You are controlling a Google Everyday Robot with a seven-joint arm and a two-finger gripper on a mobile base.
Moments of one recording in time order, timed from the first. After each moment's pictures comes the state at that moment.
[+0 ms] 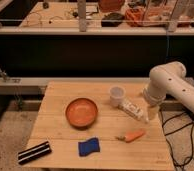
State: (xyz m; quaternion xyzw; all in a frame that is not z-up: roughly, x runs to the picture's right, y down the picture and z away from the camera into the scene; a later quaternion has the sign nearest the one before) arm 0.276 0.097 0.727 -0.28 -0.06 -0.13 0.95
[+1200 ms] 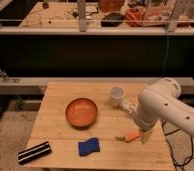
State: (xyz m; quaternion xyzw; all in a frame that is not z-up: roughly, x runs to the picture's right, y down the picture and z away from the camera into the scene) arm 0.170 0.172 0.623 -0.29 -0.10 -0.21 0.93
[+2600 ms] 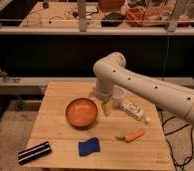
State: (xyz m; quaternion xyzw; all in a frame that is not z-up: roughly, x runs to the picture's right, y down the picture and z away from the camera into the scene) arm 0.027 0.069 0.720 -0.28 -0.18 -0.29 0.90
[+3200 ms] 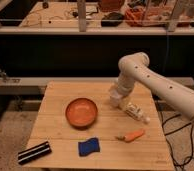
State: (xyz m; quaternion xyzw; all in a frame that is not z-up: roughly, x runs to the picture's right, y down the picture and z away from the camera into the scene) arm 0.153 0.050 0.781 -0.28 -0.15 -0.20 0.93
